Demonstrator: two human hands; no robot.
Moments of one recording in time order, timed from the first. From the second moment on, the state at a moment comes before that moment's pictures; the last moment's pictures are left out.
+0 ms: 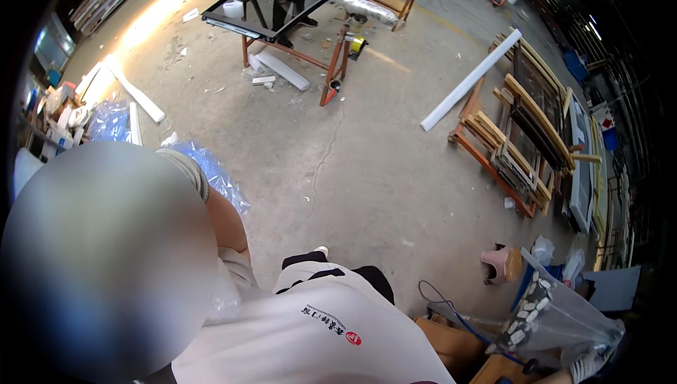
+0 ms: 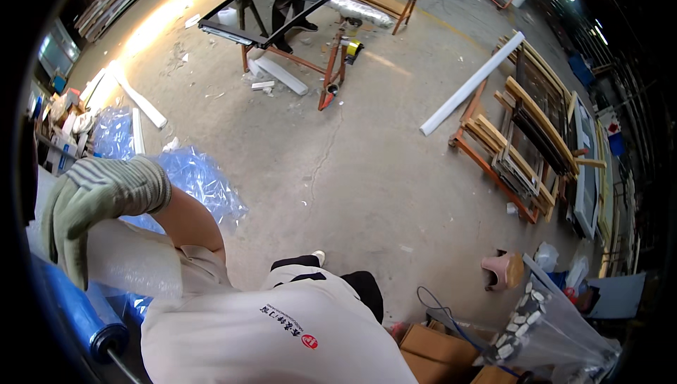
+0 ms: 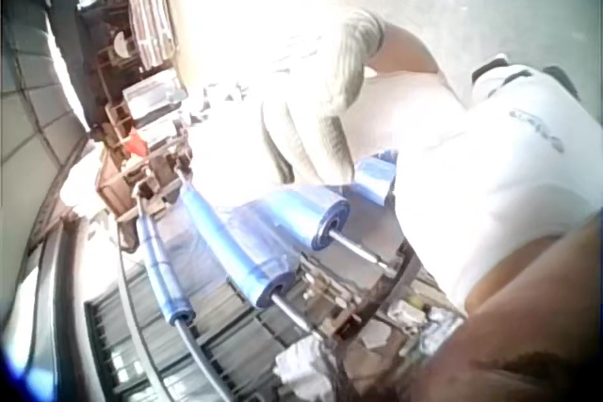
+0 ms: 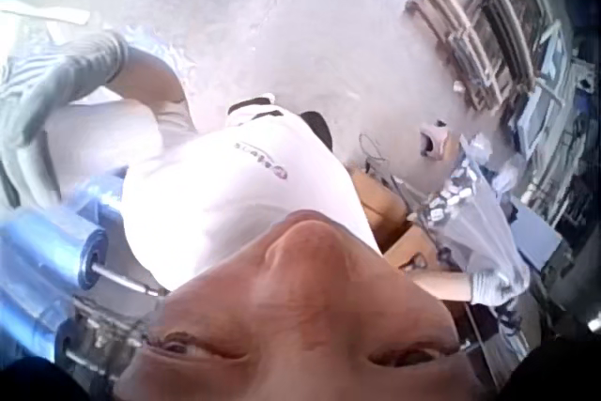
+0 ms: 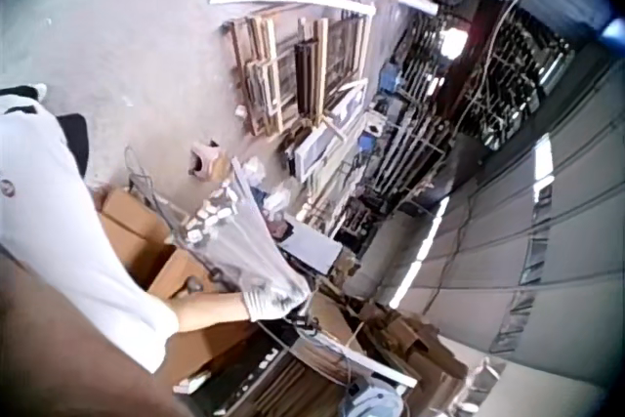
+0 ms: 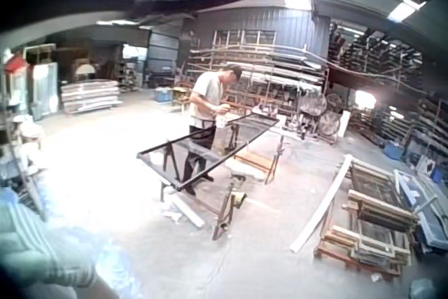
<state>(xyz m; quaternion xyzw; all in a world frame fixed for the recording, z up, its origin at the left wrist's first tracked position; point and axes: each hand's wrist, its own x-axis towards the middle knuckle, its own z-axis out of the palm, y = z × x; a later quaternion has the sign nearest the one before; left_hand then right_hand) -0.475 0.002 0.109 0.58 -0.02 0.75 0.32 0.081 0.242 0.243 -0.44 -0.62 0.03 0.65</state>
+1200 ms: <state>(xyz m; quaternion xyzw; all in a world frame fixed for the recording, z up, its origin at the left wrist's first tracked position) -0.866 0.167 0.088 0.37 0.09 0.91 -0.14 -1.010 0.515 0.101 0.29 -0.73 0.61 -0.05</state>
